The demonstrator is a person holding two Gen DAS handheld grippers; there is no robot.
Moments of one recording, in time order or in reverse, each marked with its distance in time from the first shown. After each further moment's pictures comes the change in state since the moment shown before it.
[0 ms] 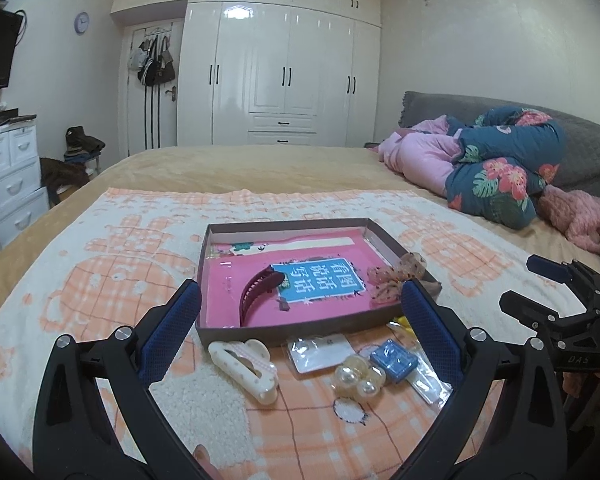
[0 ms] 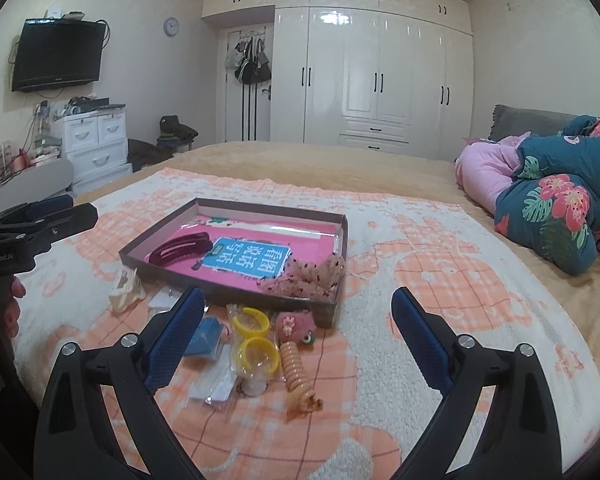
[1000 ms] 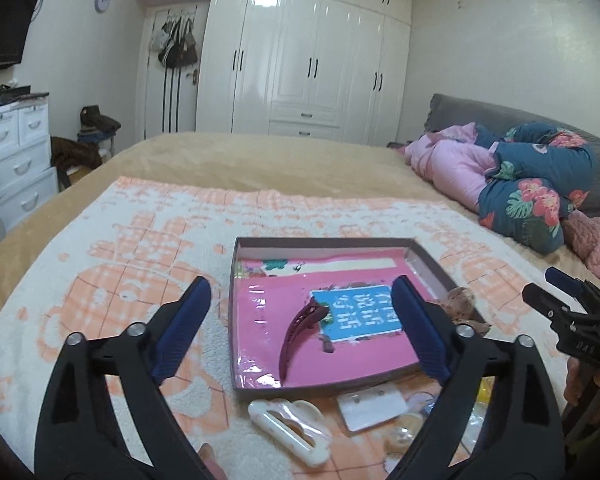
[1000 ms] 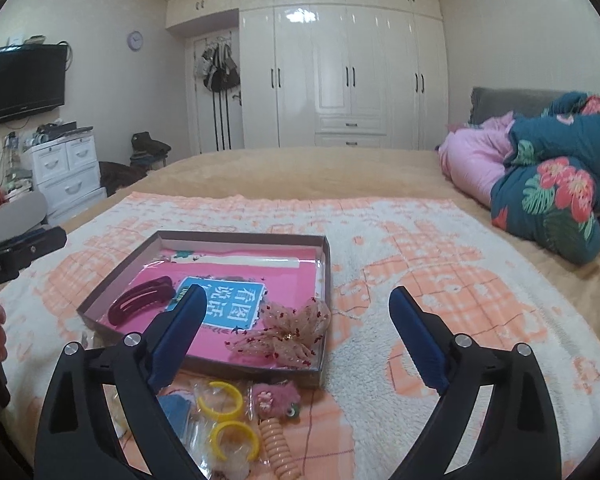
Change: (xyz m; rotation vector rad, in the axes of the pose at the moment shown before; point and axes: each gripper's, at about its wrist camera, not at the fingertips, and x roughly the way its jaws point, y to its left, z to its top) left arm 0.048 0.047 0.036 -0.078 0.018 0.052; right arm 0.061 -0.023 0.039 0.098 -0.019 -0.057
